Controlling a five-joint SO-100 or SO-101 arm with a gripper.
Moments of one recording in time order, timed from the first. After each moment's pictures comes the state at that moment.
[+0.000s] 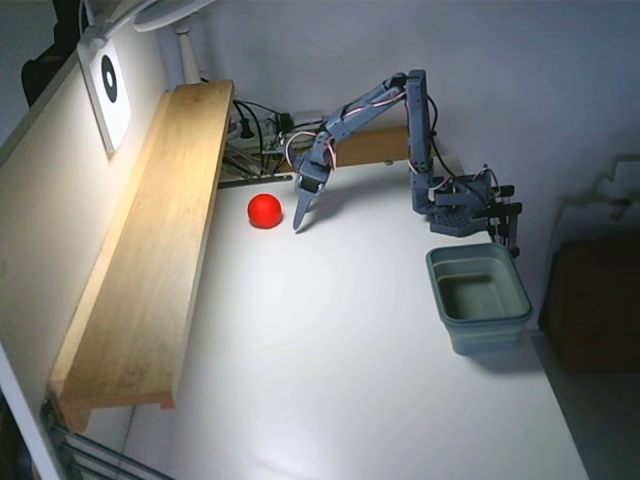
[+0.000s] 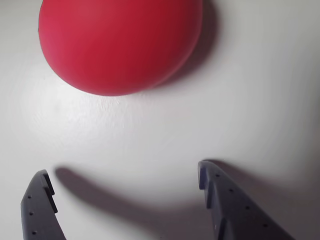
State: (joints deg) arm 42.5 83.2 112.1 34.8 -90.1
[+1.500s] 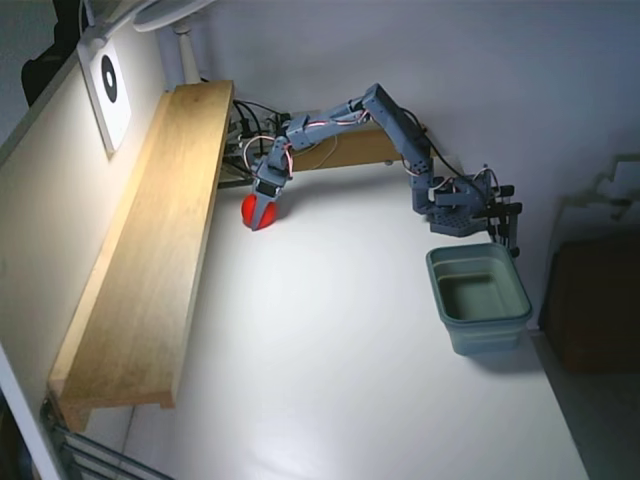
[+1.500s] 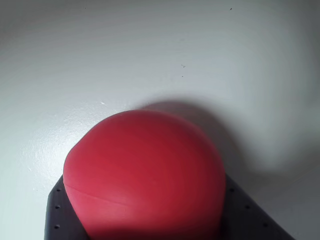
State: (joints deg) arm 42.2 53.0 68.0 45.5 -90.2
